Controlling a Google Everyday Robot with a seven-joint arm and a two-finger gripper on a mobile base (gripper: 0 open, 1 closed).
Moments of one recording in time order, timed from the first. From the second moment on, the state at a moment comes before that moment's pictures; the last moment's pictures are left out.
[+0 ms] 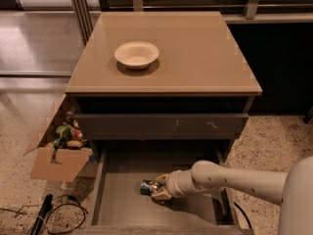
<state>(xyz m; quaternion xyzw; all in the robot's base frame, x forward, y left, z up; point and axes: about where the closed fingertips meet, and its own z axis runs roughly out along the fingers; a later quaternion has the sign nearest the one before) 0.517 -0.008 0.370 -0.57 0.72 0.24 0.31</state>
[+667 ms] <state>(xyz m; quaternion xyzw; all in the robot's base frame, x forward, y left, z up) 0.515 -0.021 0.415 -0.57 0.71 0.26 0.33</state>
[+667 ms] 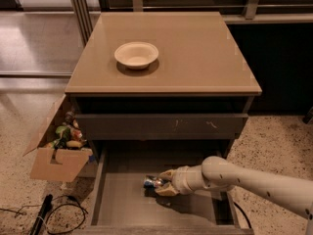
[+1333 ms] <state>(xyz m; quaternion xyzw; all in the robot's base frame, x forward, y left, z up) 0.525 -0.079 0.528 -0.57 0.69 0.23 0.39</state>
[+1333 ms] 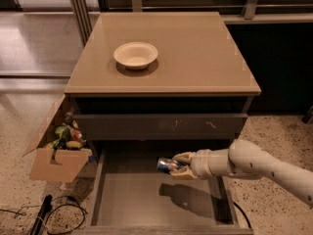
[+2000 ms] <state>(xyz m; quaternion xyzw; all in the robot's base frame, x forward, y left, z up) 0.514 -0.133 0.645 -0.57 0.68 0.17 0.42</state>
